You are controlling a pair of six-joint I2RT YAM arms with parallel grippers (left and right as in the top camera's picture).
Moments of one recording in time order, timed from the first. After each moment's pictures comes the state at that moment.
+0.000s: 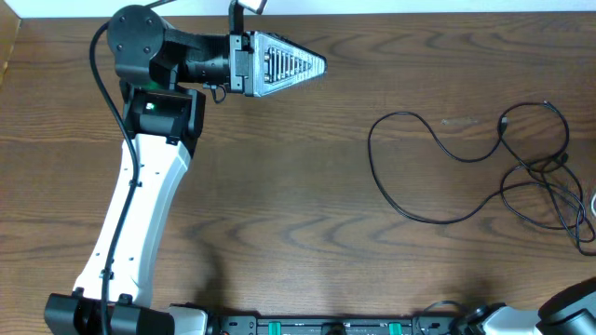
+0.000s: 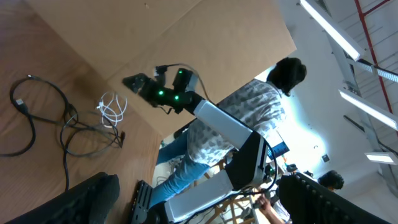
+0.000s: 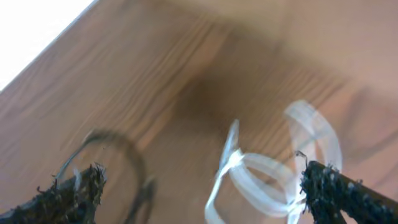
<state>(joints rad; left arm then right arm) -0.16 1.52 1.46 0.47 1.50 -1.32 -0.93 1.57 1.15 -0.35 -0.26 0.11</state>
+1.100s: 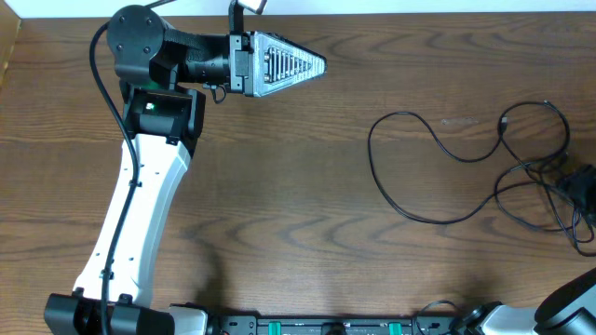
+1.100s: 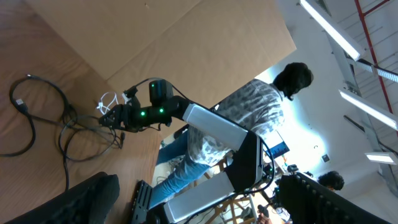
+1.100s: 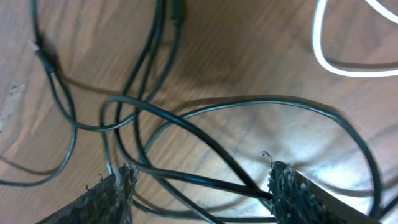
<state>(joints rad) -0.16 1.52 1.46 0.47 1.50 -1.32 -0.80 1.56 1.02 -0.67 -0.26 0.08</state>
